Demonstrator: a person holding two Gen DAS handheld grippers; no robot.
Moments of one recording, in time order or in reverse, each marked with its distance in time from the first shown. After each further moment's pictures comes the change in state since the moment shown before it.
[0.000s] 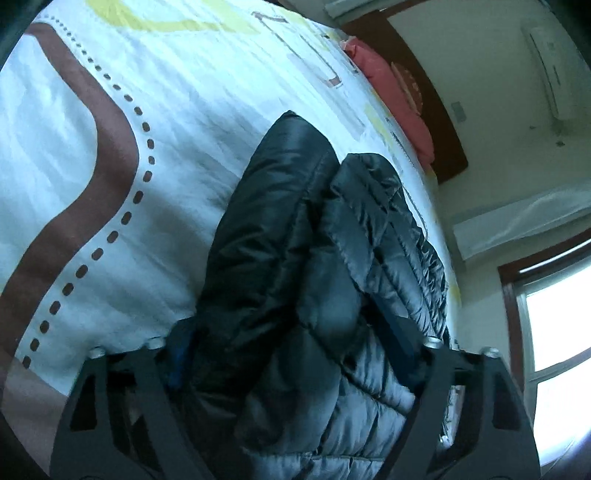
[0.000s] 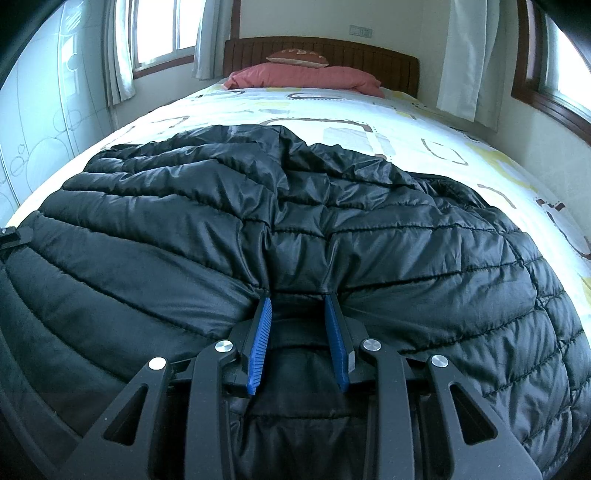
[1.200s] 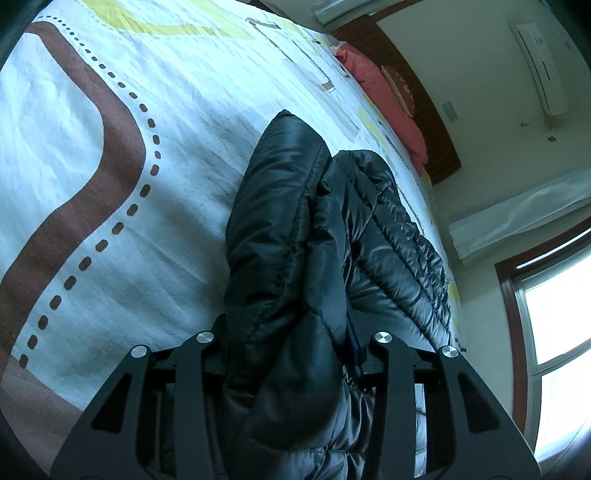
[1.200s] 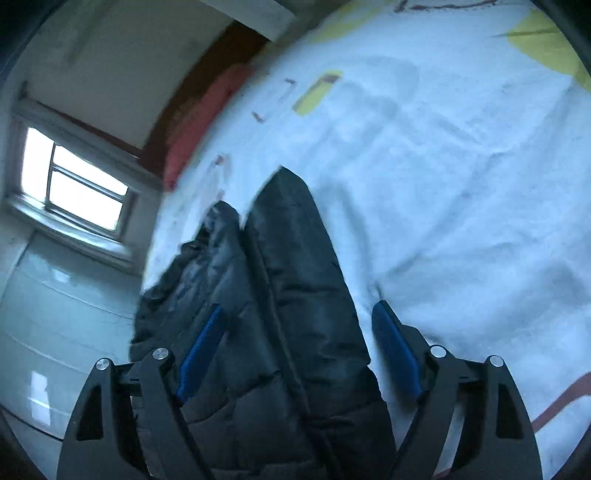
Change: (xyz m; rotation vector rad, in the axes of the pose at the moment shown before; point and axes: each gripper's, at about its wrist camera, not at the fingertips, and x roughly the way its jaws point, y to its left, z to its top) left arm -0.007 0.008 -0.010 0.029 -0.029 -0.017; right arm 0.033 -0.235 -0.013 0.805 0.075 0.454
